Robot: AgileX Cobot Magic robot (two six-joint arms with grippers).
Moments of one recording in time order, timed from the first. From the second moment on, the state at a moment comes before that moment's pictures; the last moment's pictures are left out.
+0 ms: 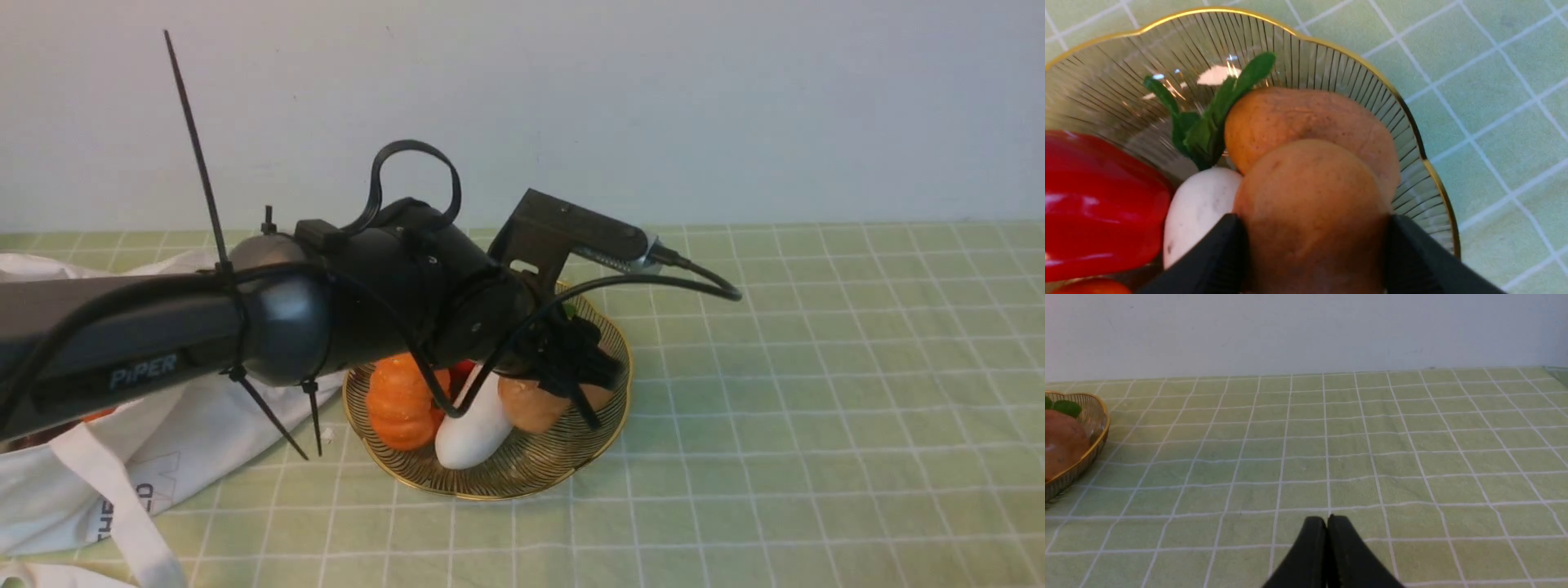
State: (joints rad) right arm 0.00 -0.01 0.02 0.03 0.39 0.03; left arm -0.67 1.84 -1.26 0.20 0.41 -0.35
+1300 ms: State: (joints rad) right arm 0.00 -0.01 0.02 0.03 0.39 0.03; left arm -0.67 0.97 -1.13 0.30 0.65 -0.39
